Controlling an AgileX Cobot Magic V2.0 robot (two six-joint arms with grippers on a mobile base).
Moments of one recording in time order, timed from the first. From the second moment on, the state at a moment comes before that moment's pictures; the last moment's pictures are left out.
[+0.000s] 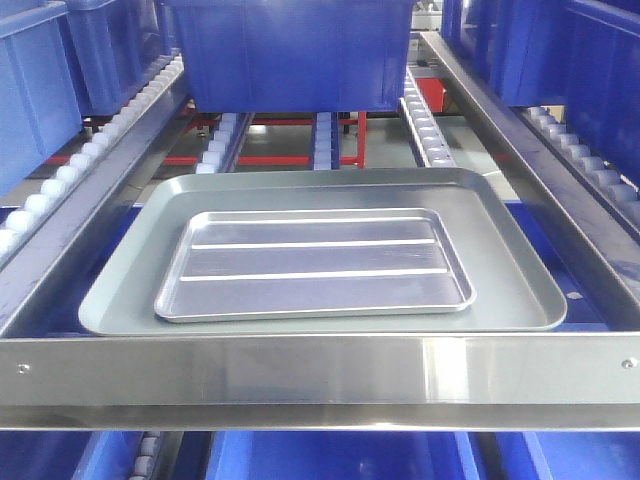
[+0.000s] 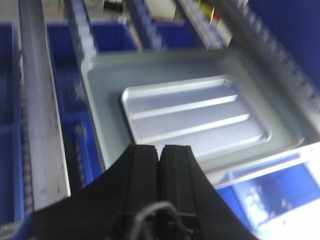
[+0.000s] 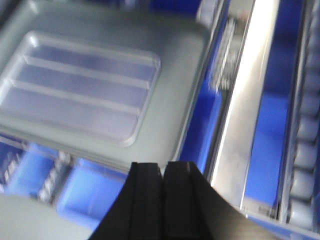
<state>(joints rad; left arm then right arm) -0.63 0.49 -0.41 0.26 0.25 -0.44 0.46 0.56 -0.48 -0.25 0.44 0.38</state>
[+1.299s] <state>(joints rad) -0.45 0.10 -0.36 -0.02 0.31 -0.02 0.46 0.21 -0.48 -0.25 0.44 0.38</state>
